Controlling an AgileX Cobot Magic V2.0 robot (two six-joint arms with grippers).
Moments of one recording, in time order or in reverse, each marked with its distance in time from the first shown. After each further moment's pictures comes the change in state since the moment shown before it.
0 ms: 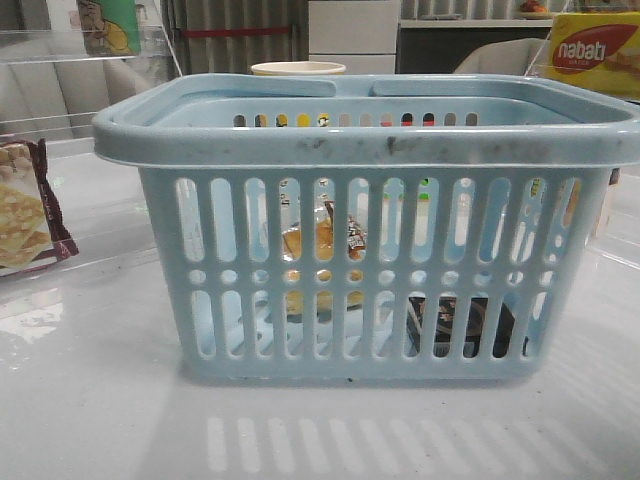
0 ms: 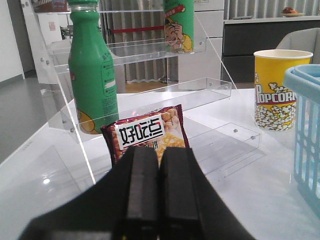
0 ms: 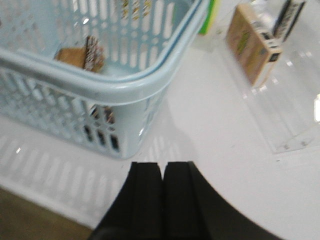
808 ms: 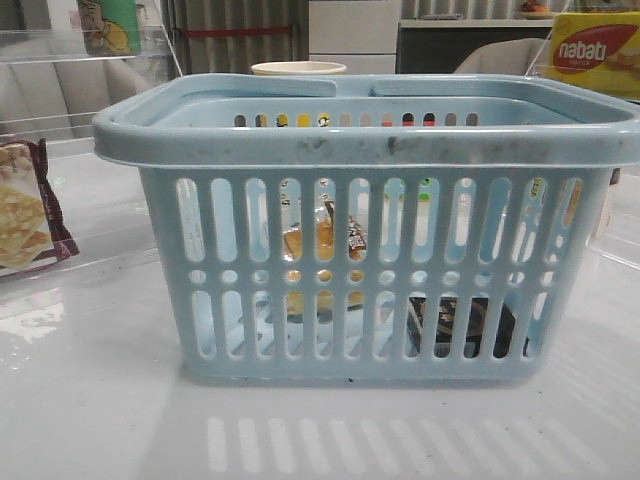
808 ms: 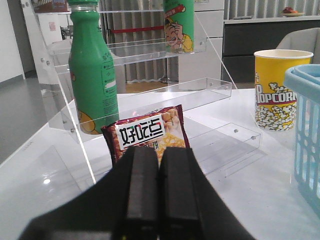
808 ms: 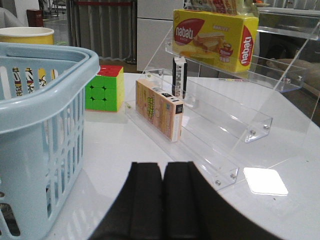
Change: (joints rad) left arm 0.000 0.000 0.000 0.000 0.000 0.002; right arm -0.275 -0.301 0.488 0.017 -0.581 0.000
